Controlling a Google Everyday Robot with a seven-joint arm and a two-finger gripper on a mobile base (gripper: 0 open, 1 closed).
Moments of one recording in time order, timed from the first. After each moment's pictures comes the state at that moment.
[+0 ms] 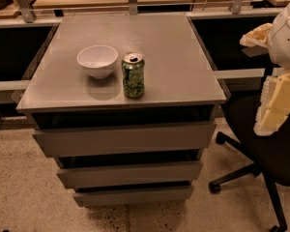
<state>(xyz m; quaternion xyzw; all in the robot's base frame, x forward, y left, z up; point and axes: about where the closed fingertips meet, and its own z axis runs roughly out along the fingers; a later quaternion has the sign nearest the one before) 0.429 -0.192 0.989 -0.66 0.72 -0.04 0.19</state>
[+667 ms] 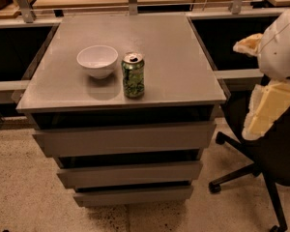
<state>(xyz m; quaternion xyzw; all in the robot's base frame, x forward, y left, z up) 0.436 -0.186 0.970 -0.66 0.72 -0.04 0.21</state>
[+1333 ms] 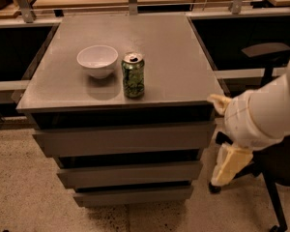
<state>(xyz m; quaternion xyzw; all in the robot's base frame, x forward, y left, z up) 0.417 -0.154 0.852 -0.67 0.70 -0.01 0.24</state>
